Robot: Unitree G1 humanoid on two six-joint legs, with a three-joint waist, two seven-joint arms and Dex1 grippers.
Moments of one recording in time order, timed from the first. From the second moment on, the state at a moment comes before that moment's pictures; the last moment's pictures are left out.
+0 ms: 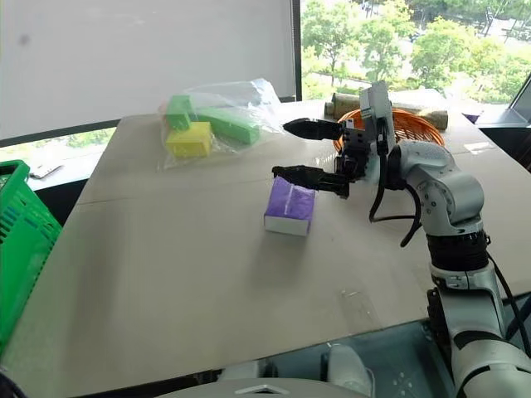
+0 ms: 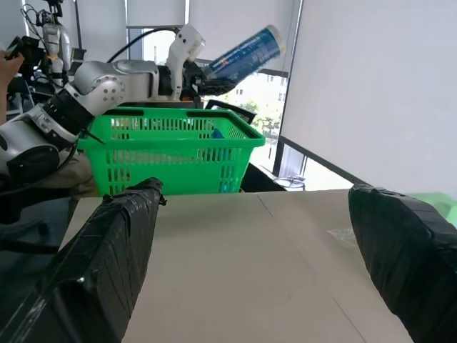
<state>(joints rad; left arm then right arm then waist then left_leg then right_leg) -0.12 0.97 0.88 -0.05 -0.26 0.65 -0.26 -0.74 -0.46 0.00 -0.08 0.70 0.56 1.15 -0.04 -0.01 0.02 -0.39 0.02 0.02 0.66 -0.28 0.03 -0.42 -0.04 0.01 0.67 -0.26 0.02</state>
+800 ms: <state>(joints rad) 0.05 0.83 1.01 -0.07 -0.25 0.65 -0.28 -0.76 -0.42 0.00 0.02 0.68 0.50 1.19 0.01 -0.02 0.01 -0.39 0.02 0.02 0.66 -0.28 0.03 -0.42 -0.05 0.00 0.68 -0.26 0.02</state>
